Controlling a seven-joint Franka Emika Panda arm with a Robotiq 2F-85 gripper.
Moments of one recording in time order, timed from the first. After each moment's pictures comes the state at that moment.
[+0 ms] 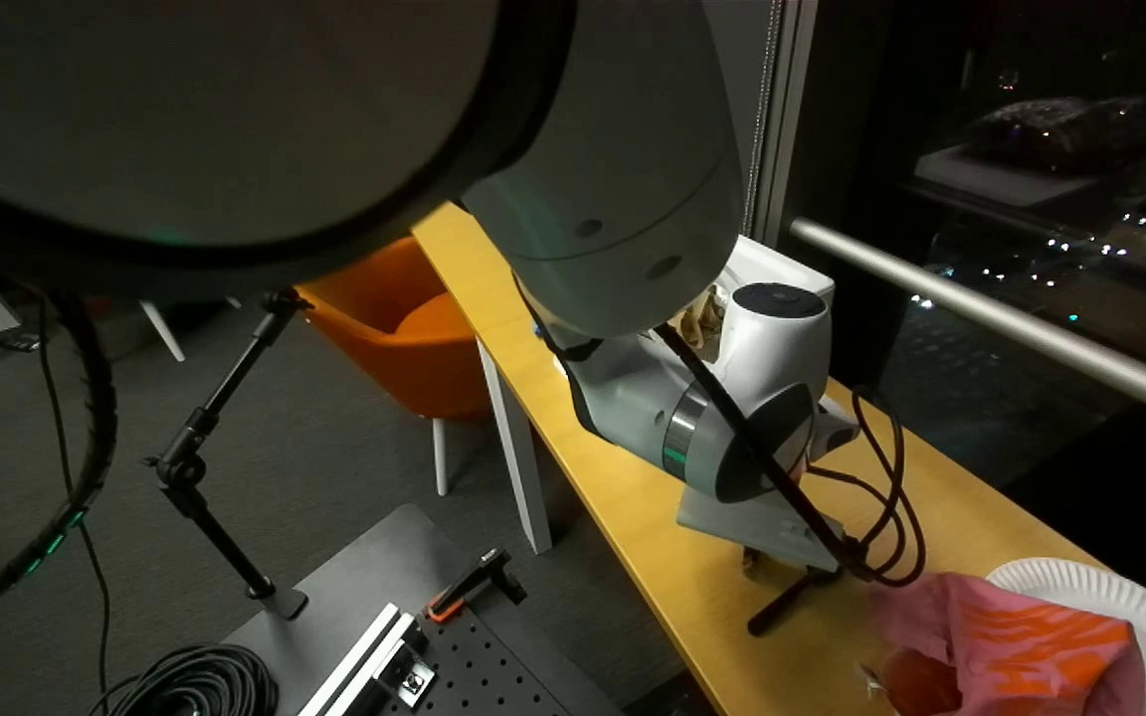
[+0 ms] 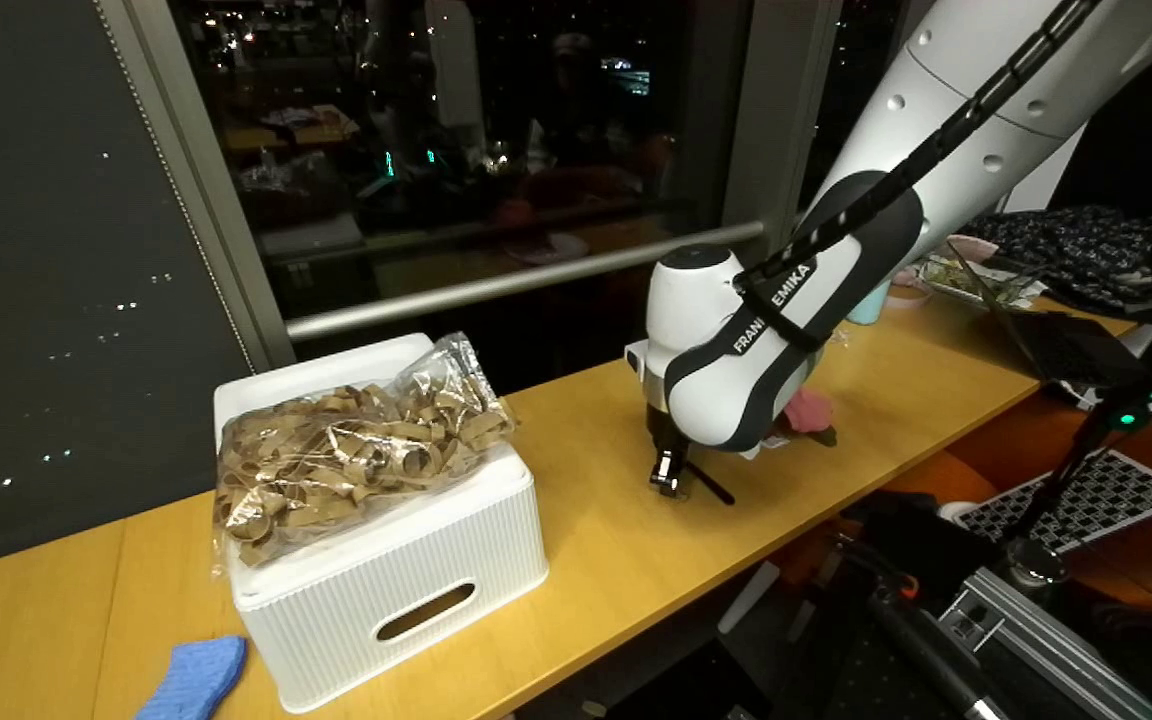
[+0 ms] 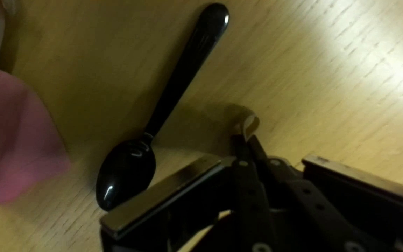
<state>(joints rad) -0.11 0.58 -0.01 -2.13 -0.17 2.76 -0.33</state>
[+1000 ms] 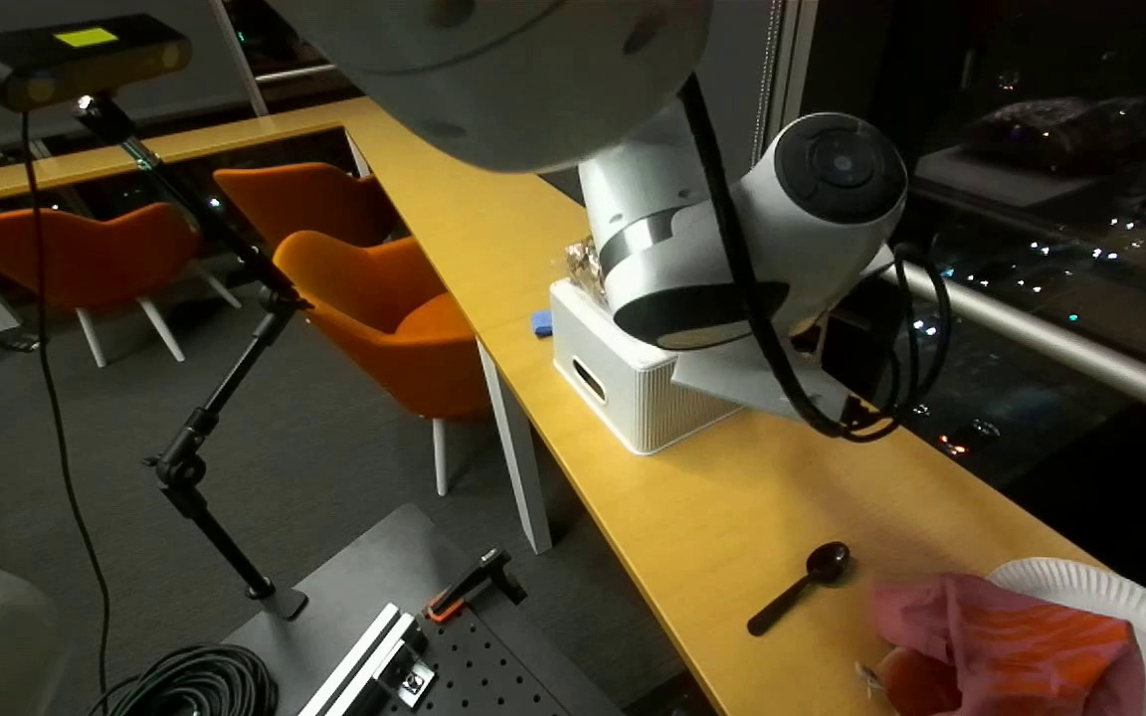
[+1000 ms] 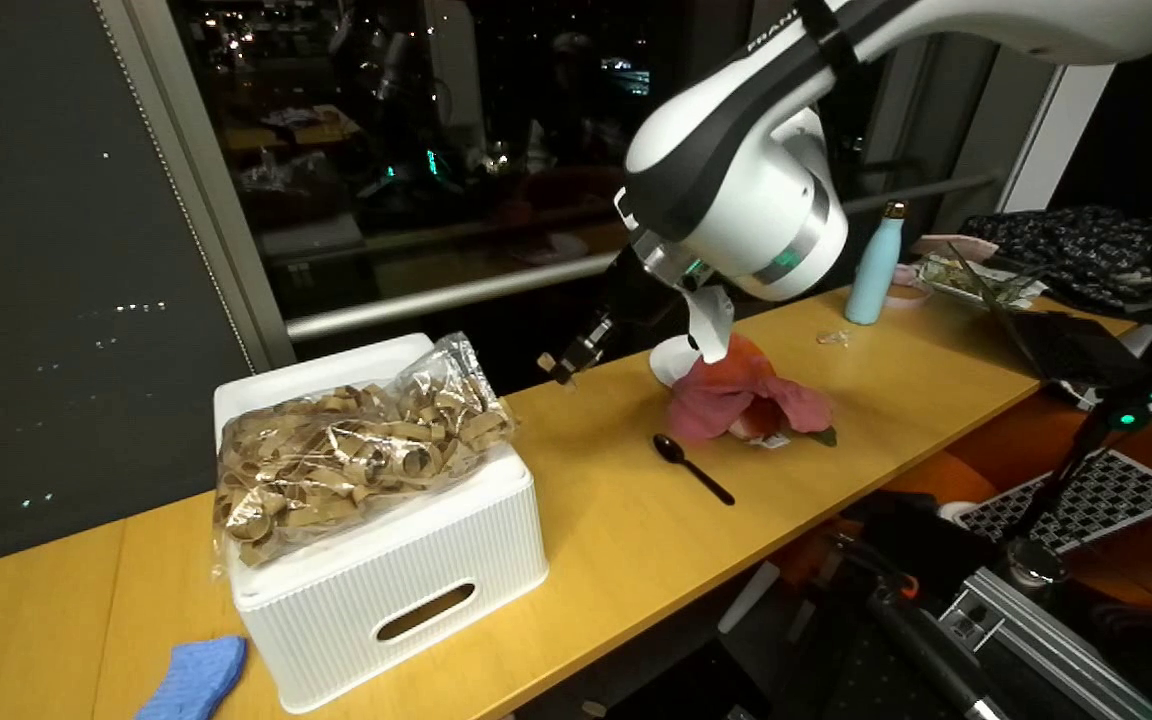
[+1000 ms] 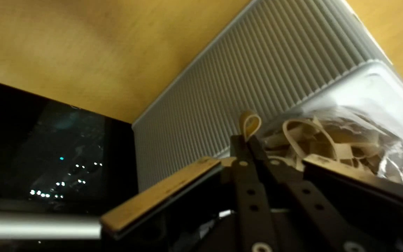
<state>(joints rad) -0.77 0.39 0.81 -2.18 0.63 2.93 -1.06</state>
